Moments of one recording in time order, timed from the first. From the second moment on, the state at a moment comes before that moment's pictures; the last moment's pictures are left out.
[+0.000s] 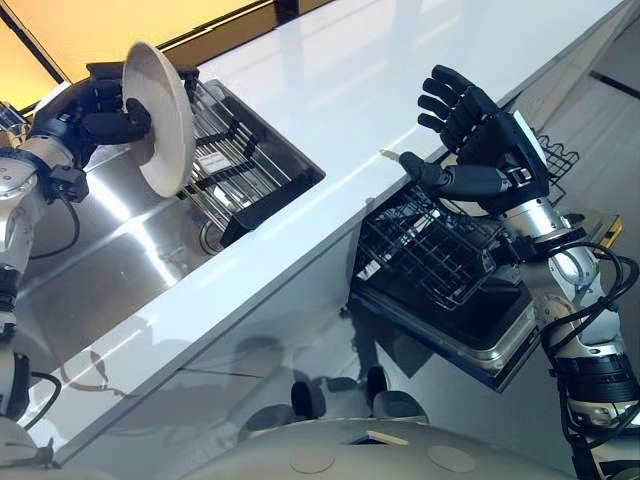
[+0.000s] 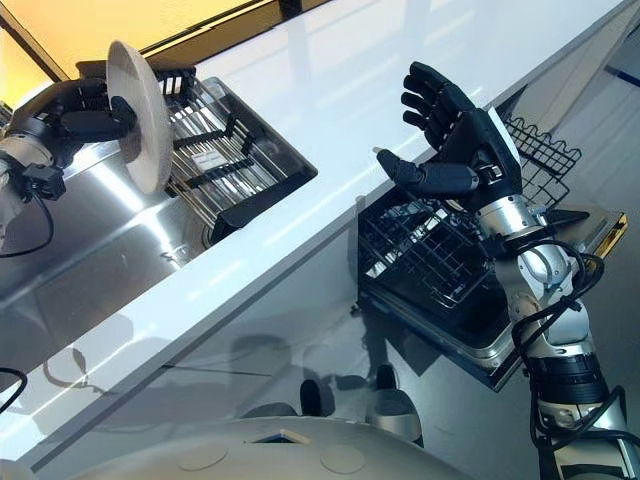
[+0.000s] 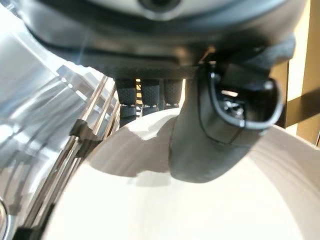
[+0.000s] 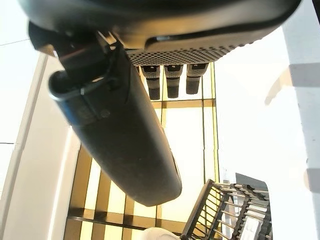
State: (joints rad) left arm -0.55 1.07 -0.12 0.44 -0.59 0.19 -0.27; right arm -0.11 -0.64 -0.02 -0.18 0.65 -0.08 0.23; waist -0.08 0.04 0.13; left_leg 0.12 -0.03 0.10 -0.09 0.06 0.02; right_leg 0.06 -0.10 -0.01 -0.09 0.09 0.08
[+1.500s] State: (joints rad) left arm -0.37 0.89 -0.11 0.42 -0.36 0.30 -0.20; right arm -0.07 -0.60 0.10 -0.17 0.65 -0.04 0.21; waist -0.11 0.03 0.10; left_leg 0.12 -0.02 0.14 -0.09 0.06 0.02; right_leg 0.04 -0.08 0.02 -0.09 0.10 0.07
